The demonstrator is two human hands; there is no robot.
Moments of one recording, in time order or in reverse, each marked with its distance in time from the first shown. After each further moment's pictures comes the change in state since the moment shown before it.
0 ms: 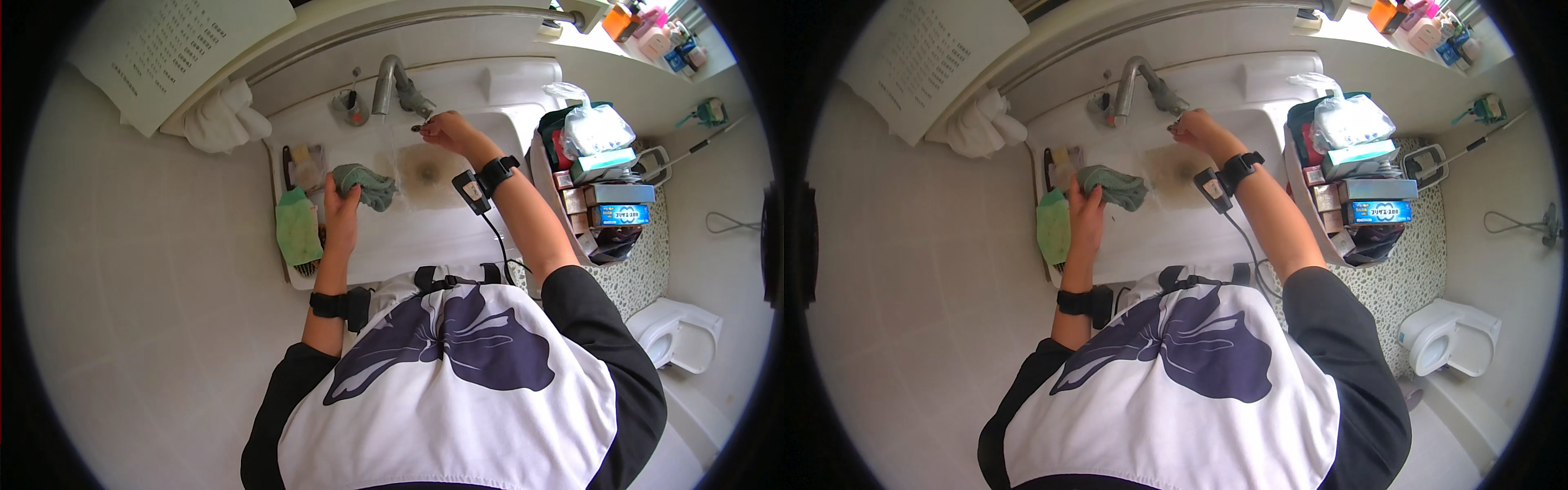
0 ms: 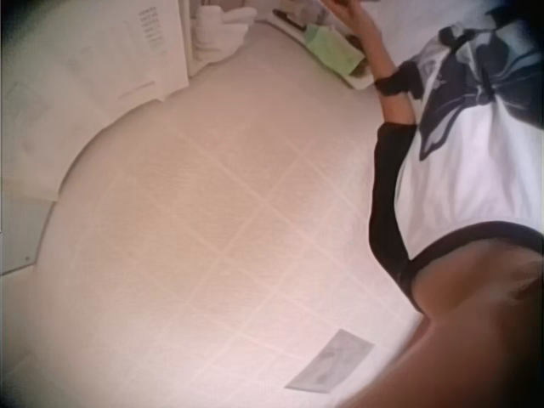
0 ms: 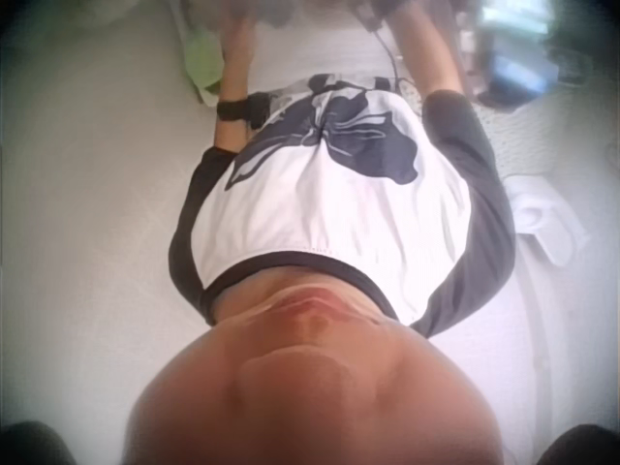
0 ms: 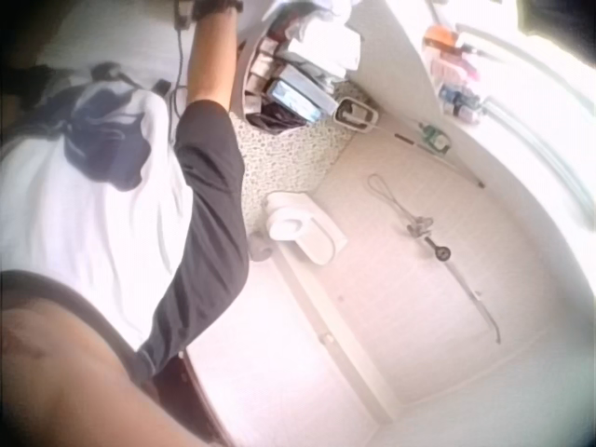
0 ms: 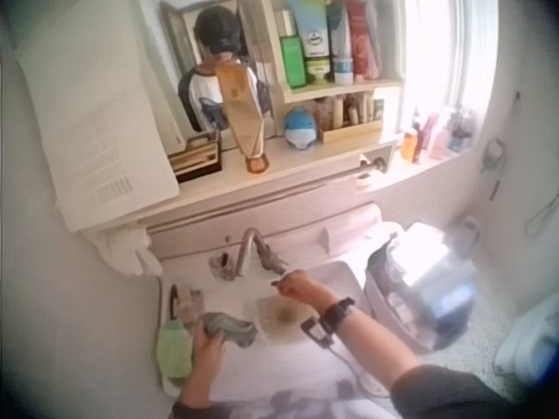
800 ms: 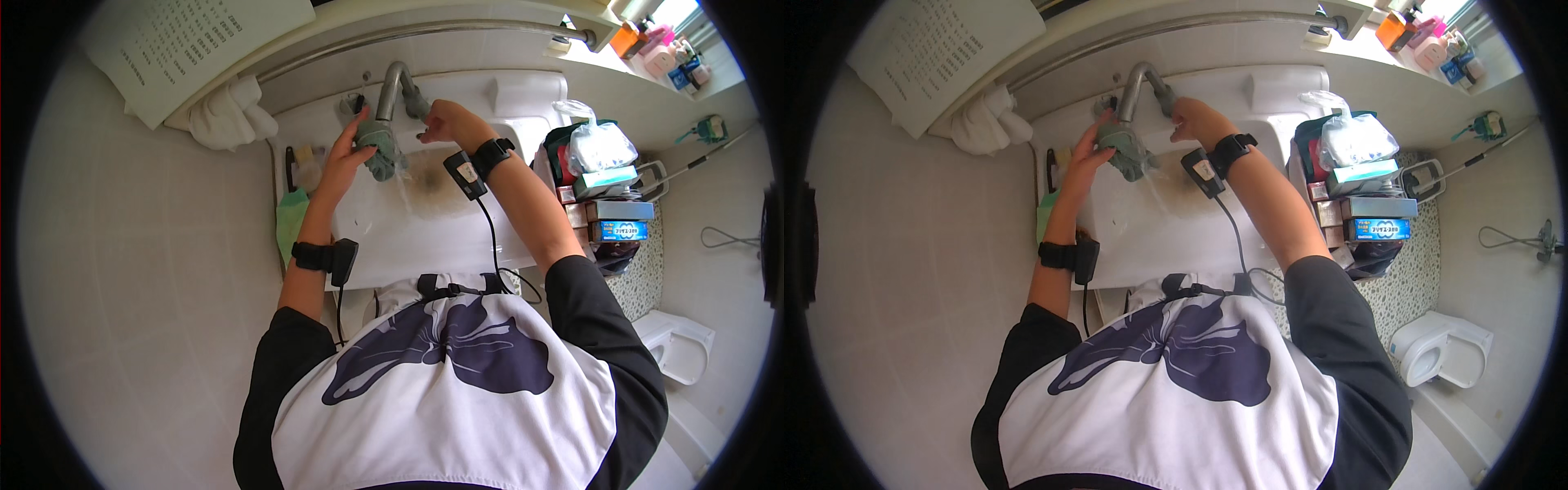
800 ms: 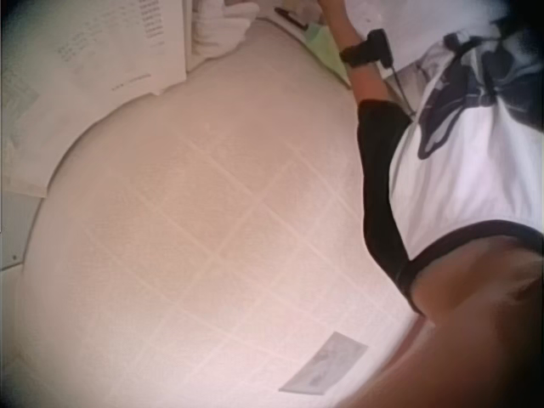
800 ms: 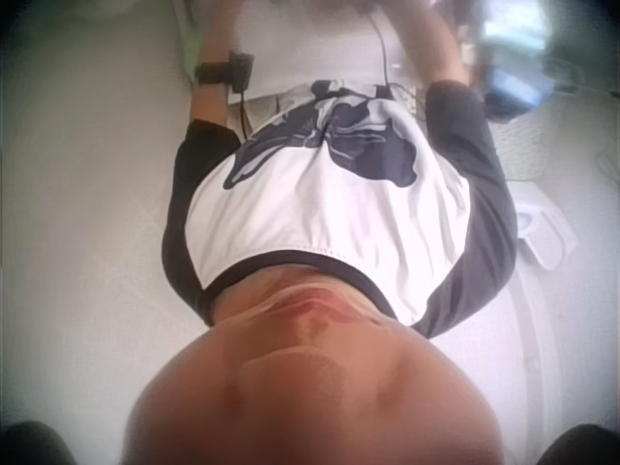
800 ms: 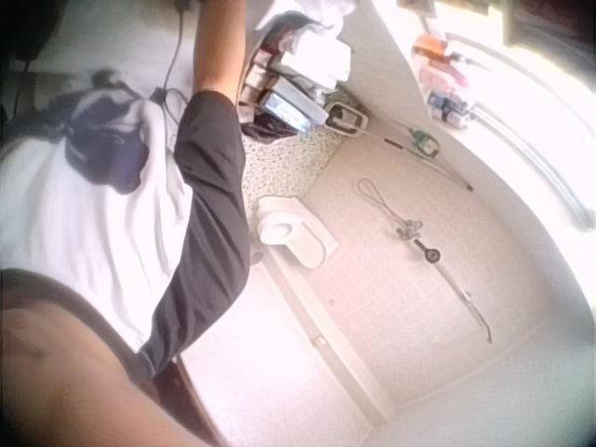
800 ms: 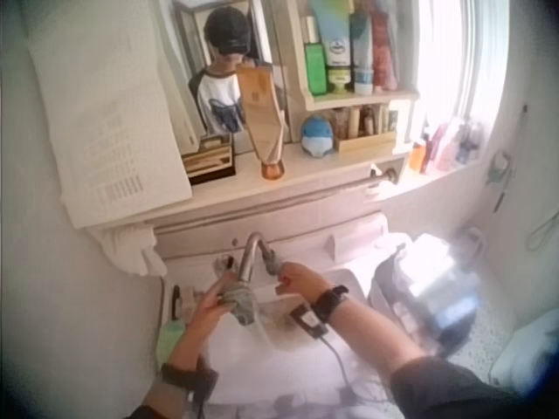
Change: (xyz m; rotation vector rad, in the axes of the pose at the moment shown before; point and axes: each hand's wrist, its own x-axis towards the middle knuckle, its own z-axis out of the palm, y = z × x) left_hand 0.083 0.041 0.018 0.233 -0.402 0.038; right_hand 0.007 -0.037 0.010 -1.360 -0.161 -0.633
